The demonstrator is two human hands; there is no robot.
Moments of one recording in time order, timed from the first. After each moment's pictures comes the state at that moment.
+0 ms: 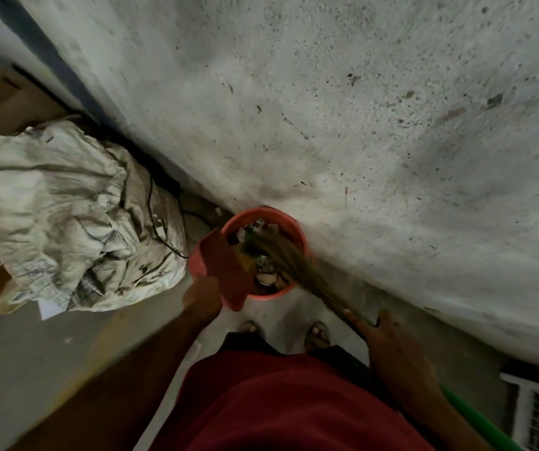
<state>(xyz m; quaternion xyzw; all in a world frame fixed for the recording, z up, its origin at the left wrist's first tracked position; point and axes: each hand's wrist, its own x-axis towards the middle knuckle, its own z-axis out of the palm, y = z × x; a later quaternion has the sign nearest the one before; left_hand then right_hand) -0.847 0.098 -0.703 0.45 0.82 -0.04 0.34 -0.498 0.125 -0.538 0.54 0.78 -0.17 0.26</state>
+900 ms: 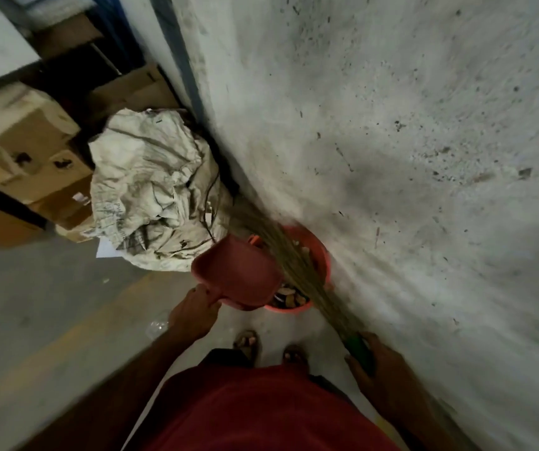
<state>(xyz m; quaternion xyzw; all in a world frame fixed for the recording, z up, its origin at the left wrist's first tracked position) -0.792 0.002 -0.646 0.33 0.88 0.02 0.34 -0.442 0.165 -0.545 0.47 0.81 -0.34 0.06</state>
